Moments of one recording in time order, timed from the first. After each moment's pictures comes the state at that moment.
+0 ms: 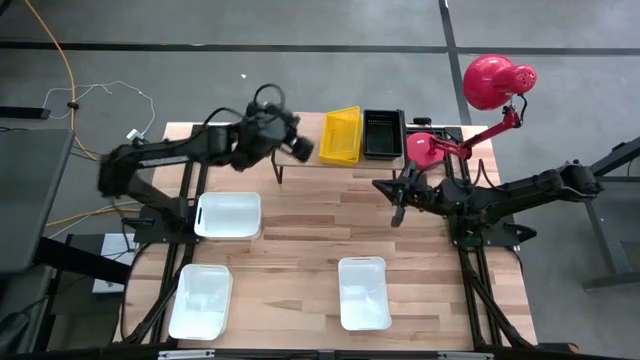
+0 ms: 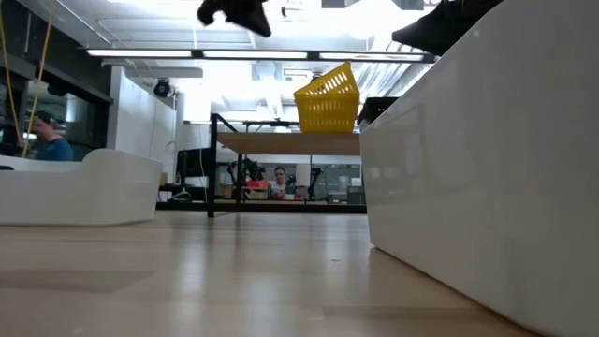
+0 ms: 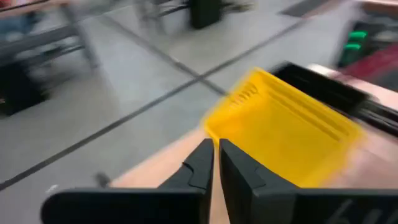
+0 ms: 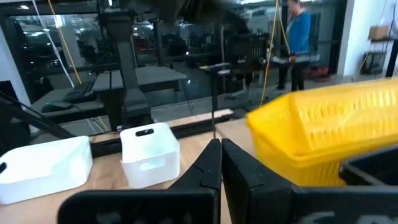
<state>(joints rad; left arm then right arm) 0.27 1.39 1.37 -0.48 -0.70 -0.23 0.10 0.90 0.38 0.58 0.42 0.05</state>
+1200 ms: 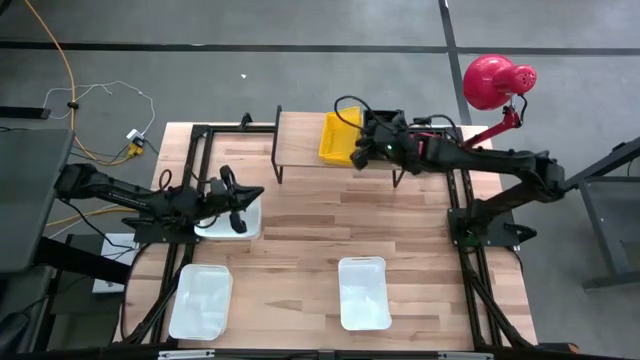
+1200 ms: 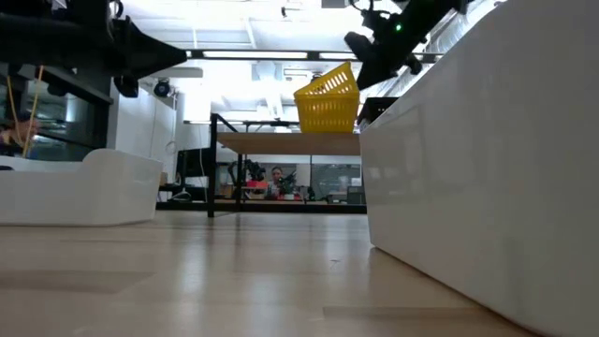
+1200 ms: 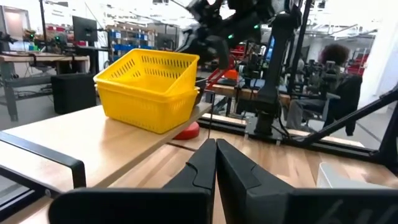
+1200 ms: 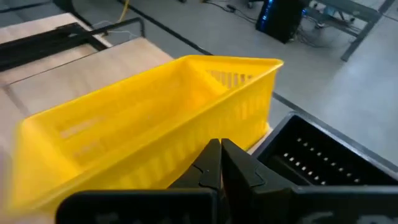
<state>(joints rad) -0.06 0.61 0.10 0.59 -0.51 -0.05 -0.29 1.38 1.12 -0.30 0.54 0.18</state>
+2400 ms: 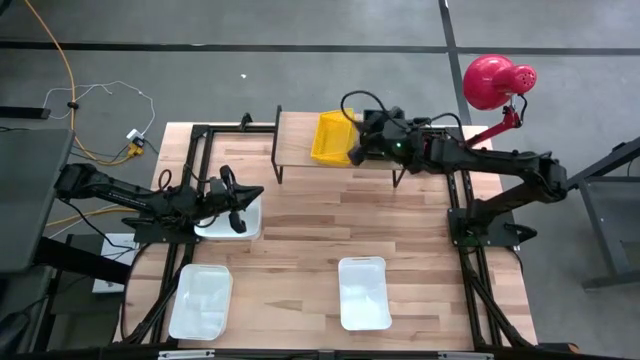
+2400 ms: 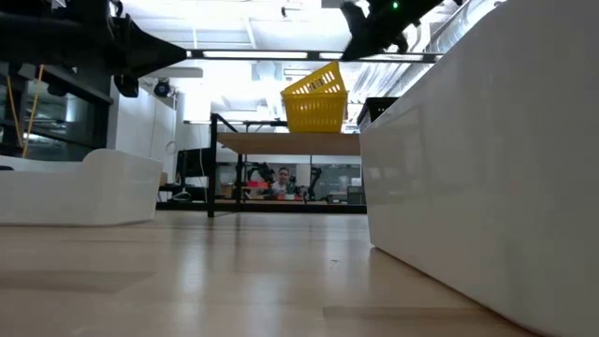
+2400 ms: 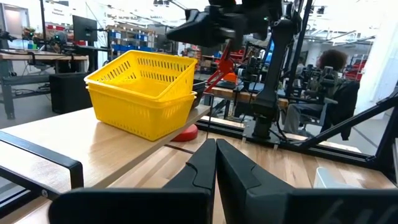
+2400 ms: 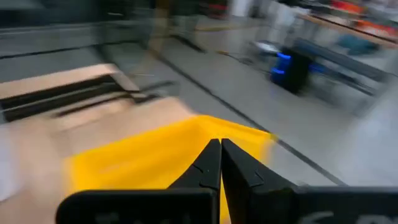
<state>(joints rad) -0.06 0.61 0.10 0.60 -0.51 -0.07 -0.25 1.35 1.12 -0.09 0.49 0.00</state>
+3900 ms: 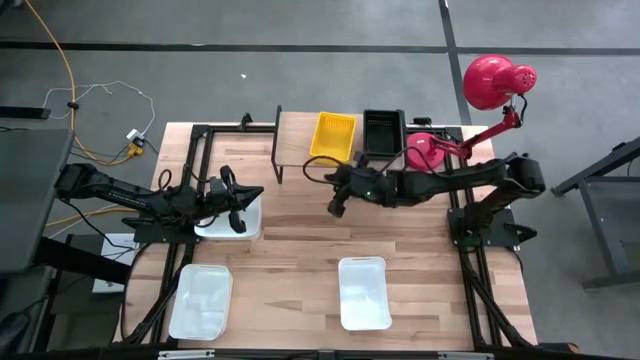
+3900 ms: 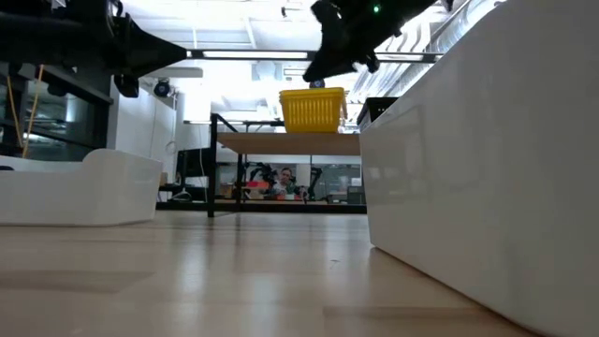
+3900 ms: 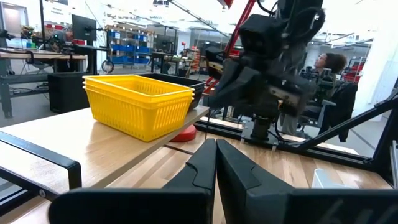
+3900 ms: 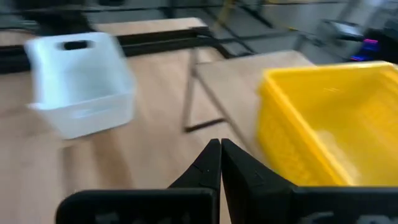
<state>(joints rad) -0.06 0.61 0.10 0.60 -0.51 -0.08 0.01 1.56 1.12 -0.05 0.51 0.10</state>
